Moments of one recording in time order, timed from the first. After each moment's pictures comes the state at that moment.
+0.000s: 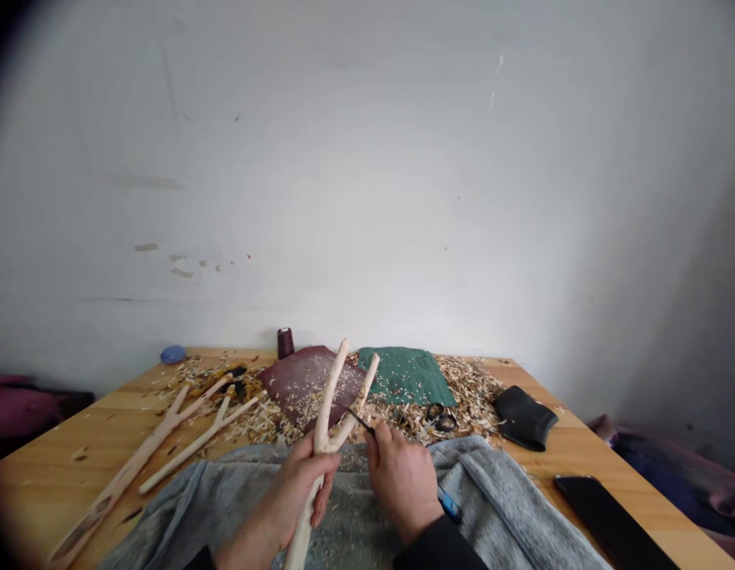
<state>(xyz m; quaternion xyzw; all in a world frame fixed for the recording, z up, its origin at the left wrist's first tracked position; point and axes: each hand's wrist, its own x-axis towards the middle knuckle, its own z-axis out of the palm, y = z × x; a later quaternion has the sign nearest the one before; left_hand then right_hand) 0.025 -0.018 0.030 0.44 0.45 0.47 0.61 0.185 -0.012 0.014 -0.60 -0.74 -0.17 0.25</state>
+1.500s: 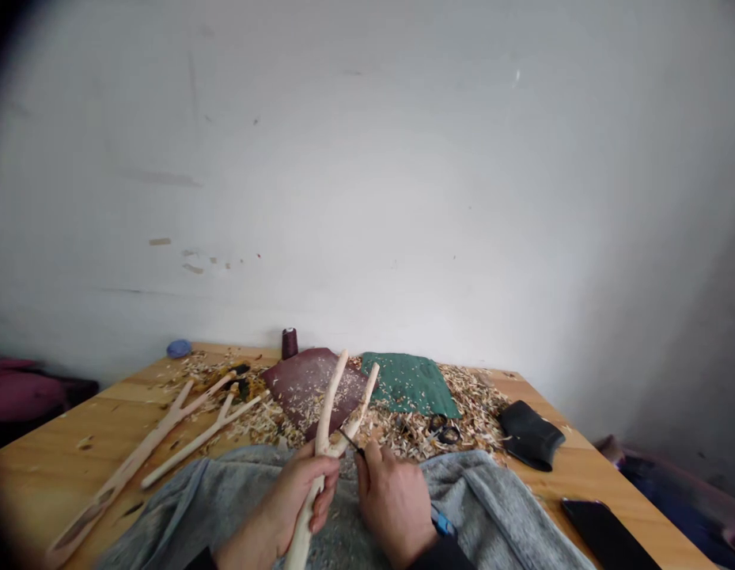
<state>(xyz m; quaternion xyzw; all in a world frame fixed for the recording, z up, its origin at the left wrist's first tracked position) 0.026 -0.015 0.028 0.37 0.42 0.47 0.68 0.178 -0.017 0.007 -0.56 -0.77 -0.17 0.25</state>
